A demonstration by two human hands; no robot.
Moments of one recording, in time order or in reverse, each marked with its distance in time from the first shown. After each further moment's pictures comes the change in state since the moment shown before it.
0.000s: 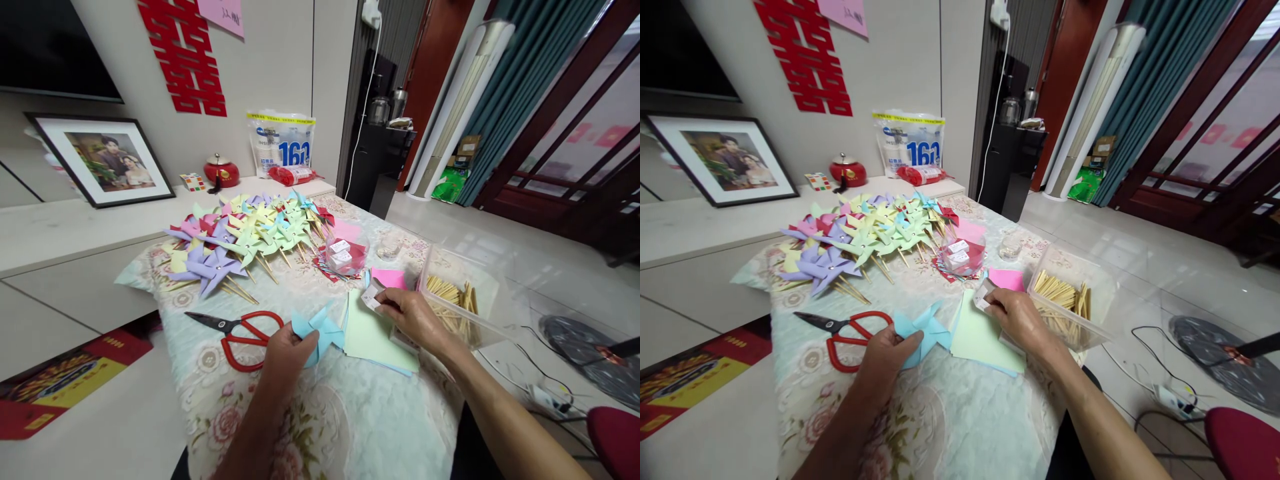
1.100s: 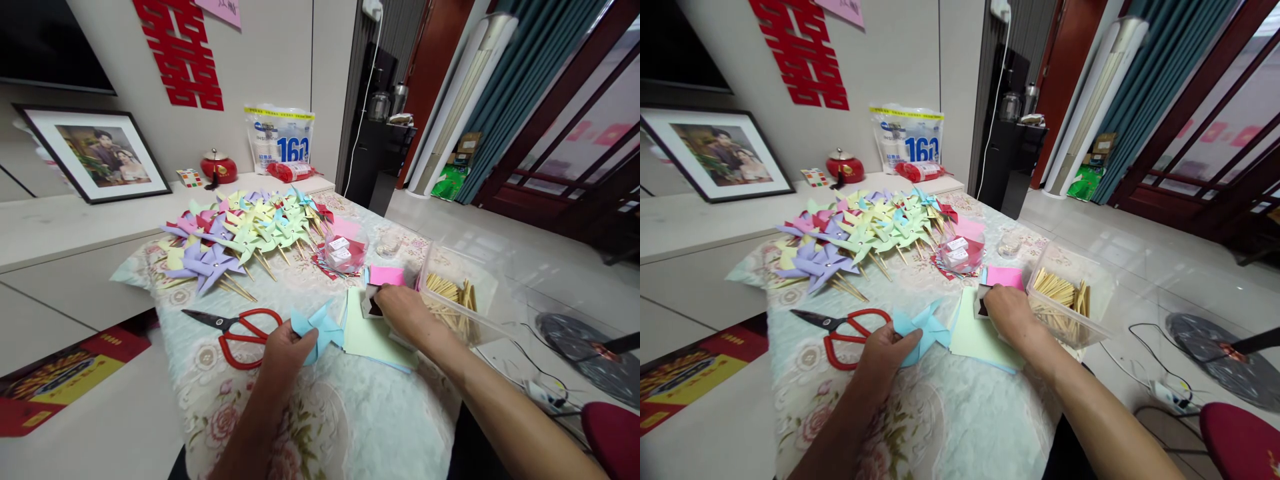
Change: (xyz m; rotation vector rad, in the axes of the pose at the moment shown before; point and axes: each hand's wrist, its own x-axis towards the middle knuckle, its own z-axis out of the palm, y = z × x) left_hand -0.003 0.006 0.000 0.006 0.011 -0.013; right_hand 0.024 -0.030 0.002 -0.747 -0.328 0.141
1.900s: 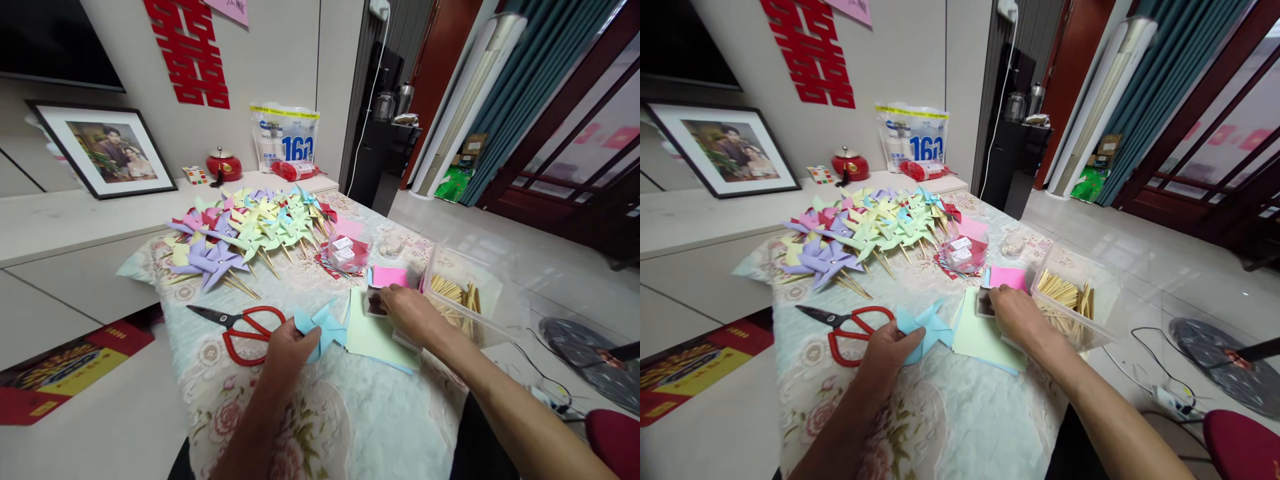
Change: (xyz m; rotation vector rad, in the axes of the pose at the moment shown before) left_hand 0.002 -0.004 0.001 -0.101 -0.017 -0.013; right_hand -0.010 0.010 0.001 0.083 0.069 -0.022
